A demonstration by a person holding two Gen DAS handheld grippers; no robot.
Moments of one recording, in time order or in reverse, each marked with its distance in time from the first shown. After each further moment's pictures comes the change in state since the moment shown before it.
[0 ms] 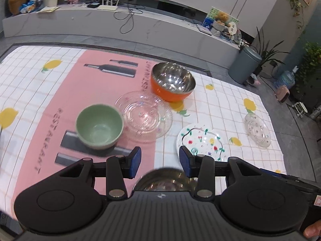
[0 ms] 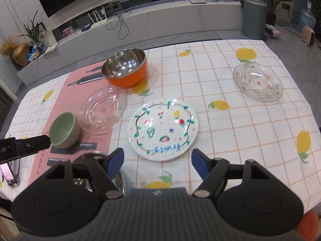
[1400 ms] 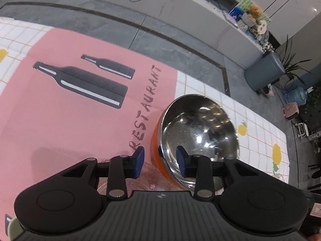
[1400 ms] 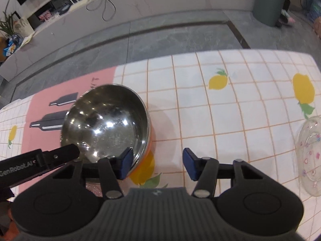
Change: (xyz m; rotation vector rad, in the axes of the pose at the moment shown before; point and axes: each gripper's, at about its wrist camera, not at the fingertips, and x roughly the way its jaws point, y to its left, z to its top) left arm 0.223 0.040 0.137 -0.228 0.177 -0.041; right arm 0.218 0.032 0.188 0.043 0.197 -0.049
